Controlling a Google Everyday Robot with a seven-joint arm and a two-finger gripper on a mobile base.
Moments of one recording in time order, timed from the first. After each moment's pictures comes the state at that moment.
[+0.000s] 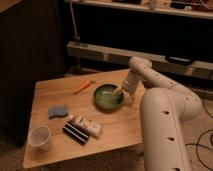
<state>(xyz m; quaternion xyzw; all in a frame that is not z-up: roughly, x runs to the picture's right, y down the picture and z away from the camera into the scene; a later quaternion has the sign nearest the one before) 0.117 0.065 0.932 -0.40 0.24 0.73 0.51</state>
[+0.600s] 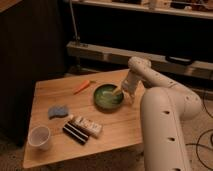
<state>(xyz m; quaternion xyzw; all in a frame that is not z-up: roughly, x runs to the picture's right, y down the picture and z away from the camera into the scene) 0.105 0.059 0.920 -0.39 0.23 0.71 0.54</state>
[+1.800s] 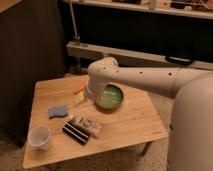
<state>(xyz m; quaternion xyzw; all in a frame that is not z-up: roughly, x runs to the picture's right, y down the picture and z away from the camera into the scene) -0.125 0.066 0.750 -0.36 0.04 0.57 0.73</state>
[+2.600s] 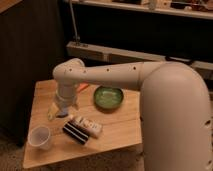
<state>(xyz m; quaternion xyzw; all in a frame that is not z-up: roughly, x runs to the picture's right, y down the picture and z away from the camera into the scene) -0.214 0.120 0.703 -0.43 0.05 0.41 0.81</state>
